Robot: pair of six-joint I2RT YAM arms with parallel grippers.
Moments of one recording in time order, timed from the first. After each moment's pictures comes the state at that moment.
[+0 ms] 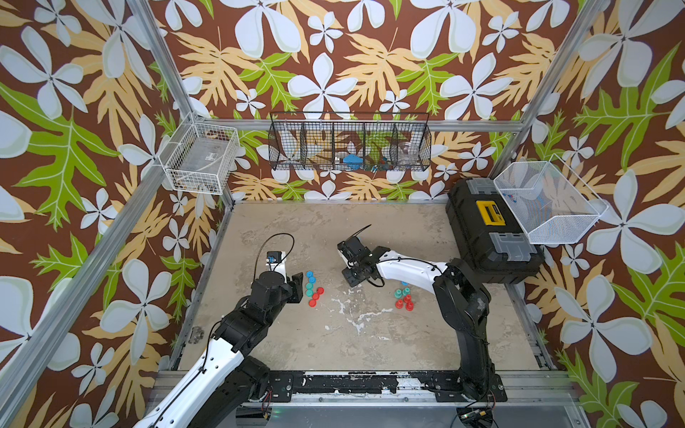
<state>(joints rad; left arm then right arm) -0.49 0.70 0.61 -0.43 -0.24 -0.41 0.78 2.05 1.48 -0.57 0.13 0.15</state>
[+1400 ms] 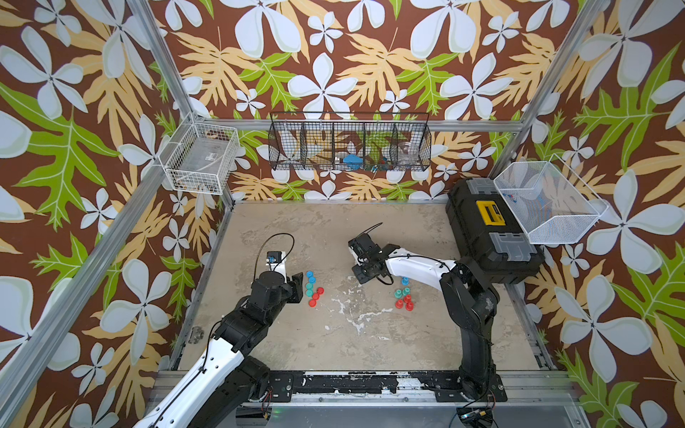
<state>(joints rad) -0.49 0.70 0.61 -0.43 -0.24 -0.41 0.69 2.01 1.43 -0.58 0.15 0.12</state>
